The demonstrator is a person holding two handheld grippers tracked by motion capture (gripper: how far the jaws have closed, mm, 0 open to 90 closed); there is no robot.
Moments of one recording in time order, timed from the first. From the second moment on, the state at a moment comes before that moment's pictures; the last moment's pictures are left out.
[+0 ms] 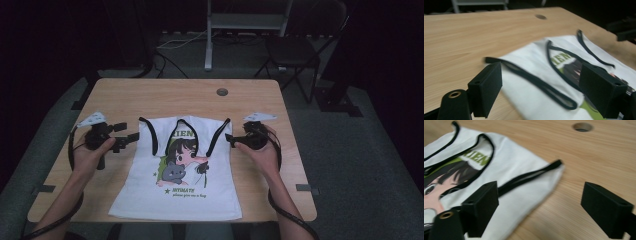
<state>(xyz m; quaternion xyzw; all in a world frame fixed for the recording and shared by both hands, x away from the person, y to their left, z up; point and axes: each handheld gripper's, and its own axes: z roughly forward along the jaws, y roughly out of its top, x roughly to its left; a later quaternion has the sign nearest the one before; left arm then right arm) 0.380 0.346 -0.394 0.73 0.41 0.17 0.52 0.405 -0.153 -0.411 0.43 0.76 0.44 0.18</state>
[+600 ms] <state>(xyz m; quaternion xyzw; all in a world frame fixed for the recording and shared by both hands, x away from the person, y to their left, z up) 0.378 0.365 -0.399 0.72 0.44 0.19 0.50 0.399 -0.188 -0.421 0.47 0.74 0.44 0.20</state>
